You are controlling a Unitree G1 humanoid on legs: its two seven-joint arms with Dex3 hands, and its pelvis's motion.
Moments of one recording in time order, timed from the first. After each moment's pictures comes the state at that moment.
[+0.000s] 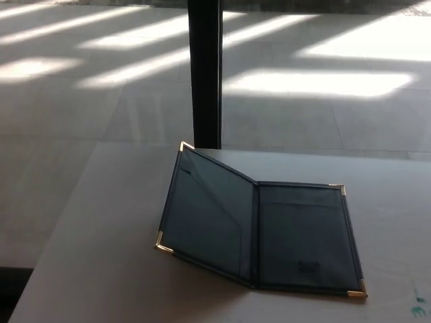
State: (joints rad) left_arm 0.07 0.41 0.53 0.90 -0.13 0.12 0.02; right_arm 0.33 -0.38 -0.63 0.84 0.13 0.02 0.11
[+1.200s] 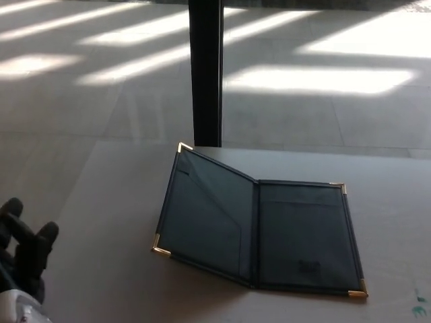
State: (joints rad) left_arm -0.22 -0.03 0.41 0.06 -0.34 0.28 0.18; right_arm 0.33 -0.39 -0.92 0.81 0.38 0.04 0.20
